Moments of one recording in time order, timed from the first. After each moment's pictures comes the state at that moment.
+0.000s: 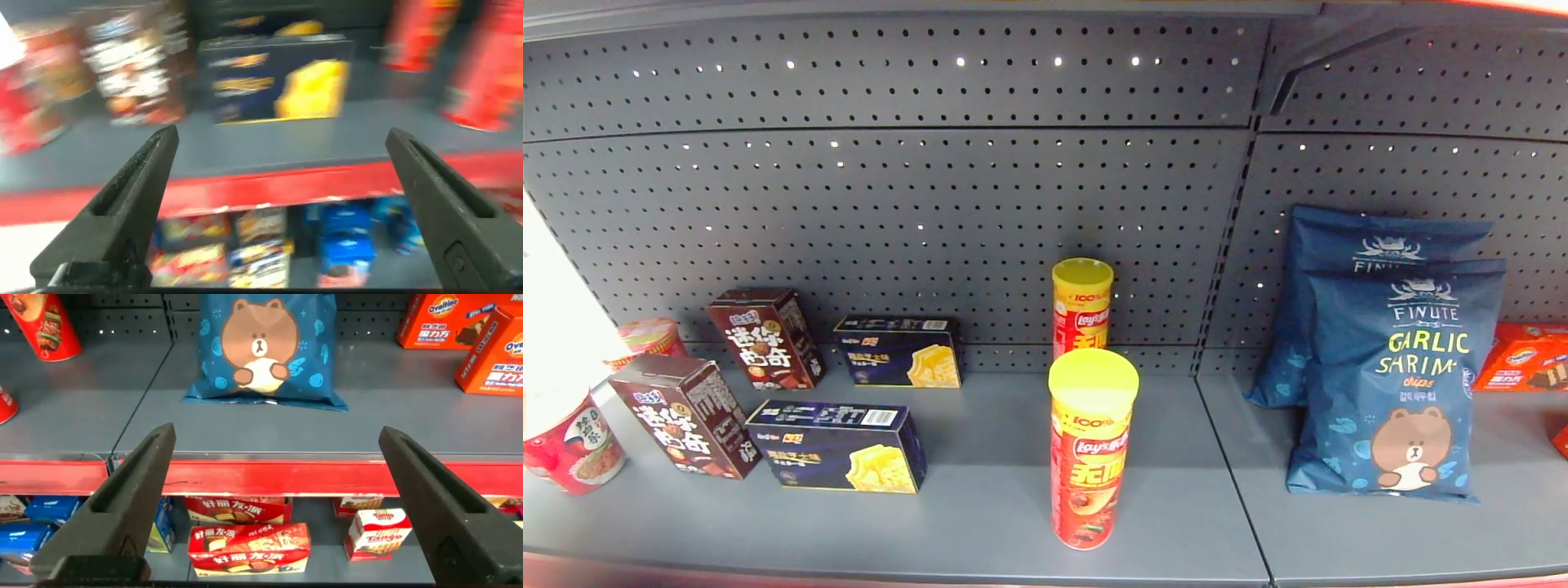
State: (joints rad) left arm 0.00 0.02 -0.01 -0.03 -0.08 -0.01; right arm 0.00 0.00 0.00 0.00 -0.01 0.00
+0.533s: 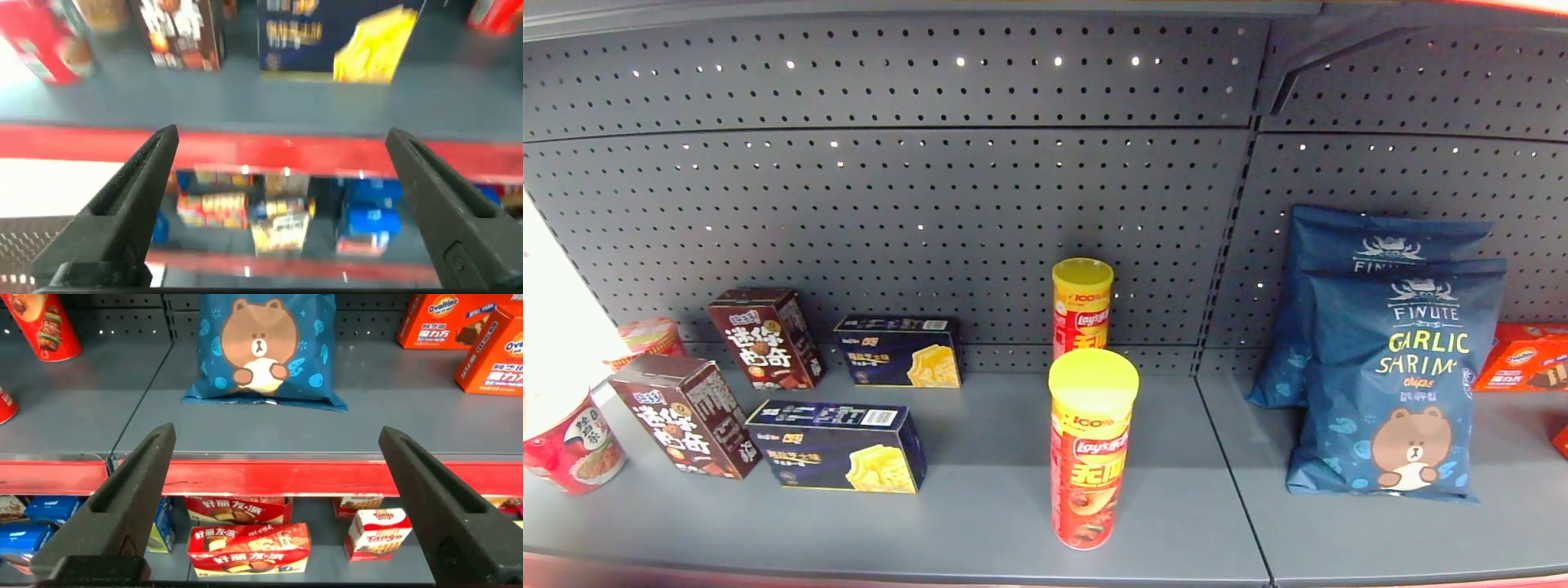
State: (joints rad) left arm 0.08 0.21 0.00 -0.04 -0.05 -0.02; right arm 0.00 0.00 0.00 0.00 -0.01 0.00
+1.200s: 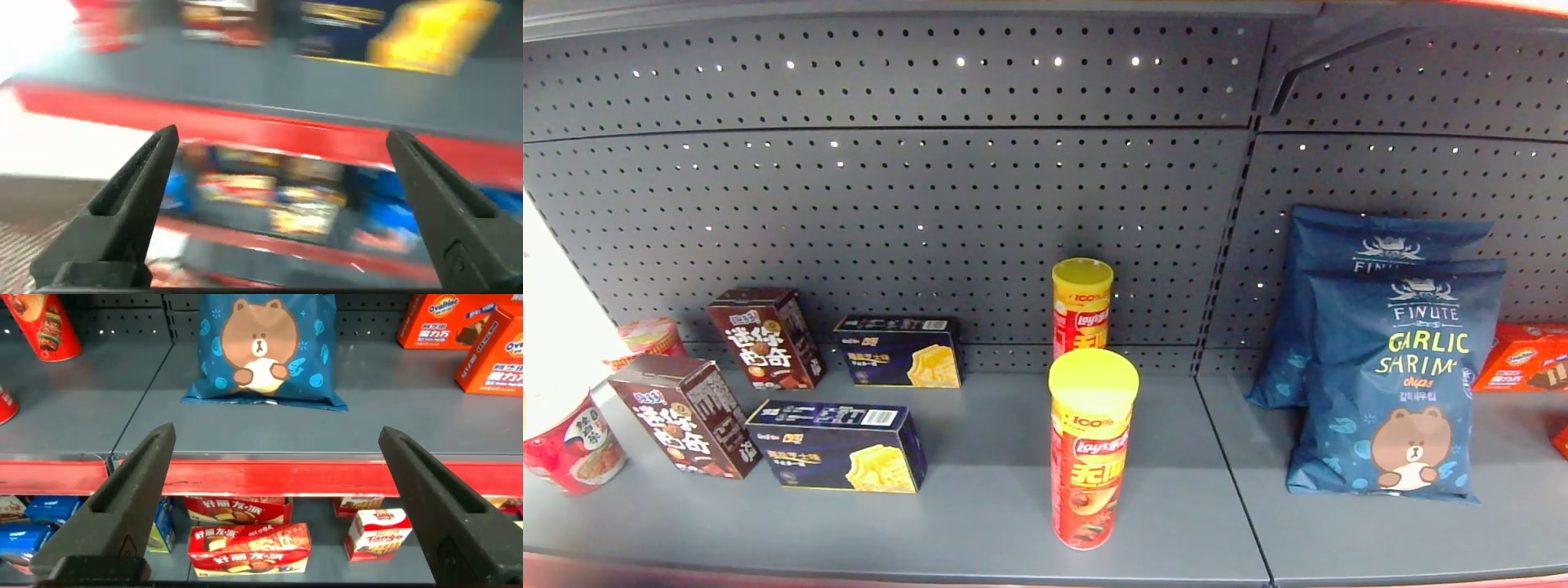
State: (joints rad) left arm 0.16 0.21 -0.04 0.05 0.05 -0.02; right arm 0.00 0.00 0.00 0.00 -0.01 0.00
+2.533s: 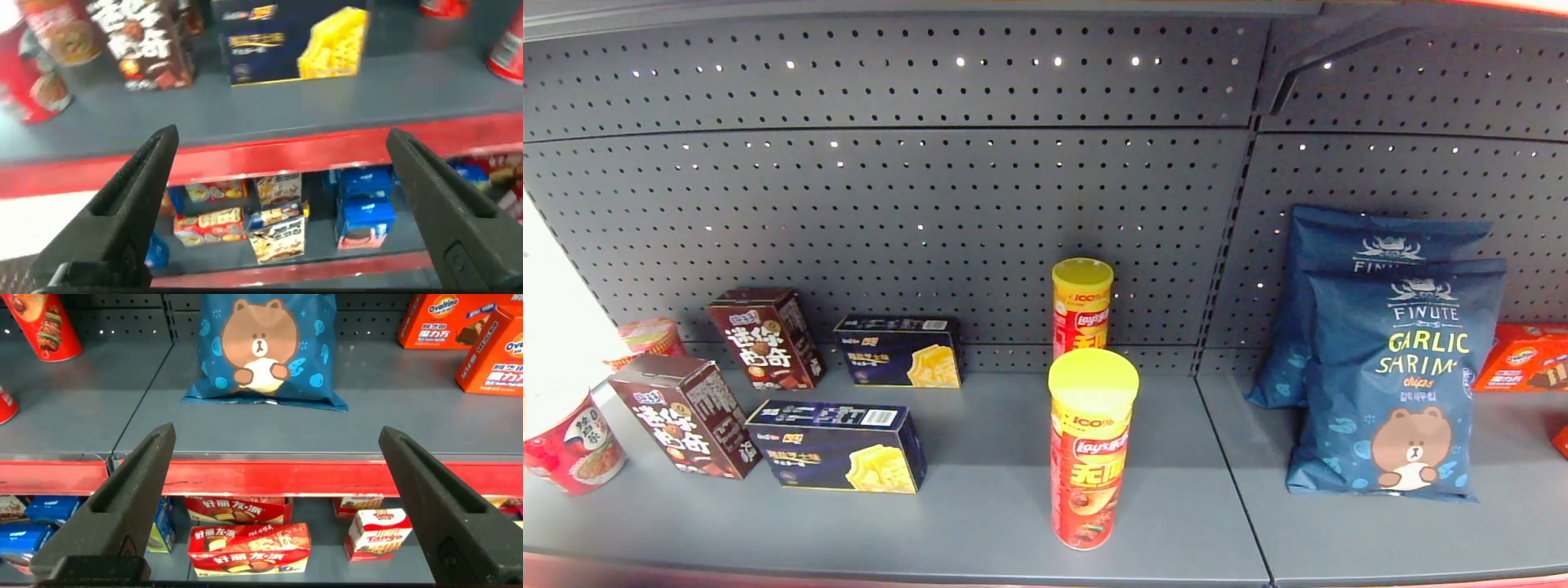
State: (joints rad) left arm 0.07 0.09 -0.01 0.03 -0.15 0.08; right arm 0.00 0.00 0.00 0.00 -0.01 0.00
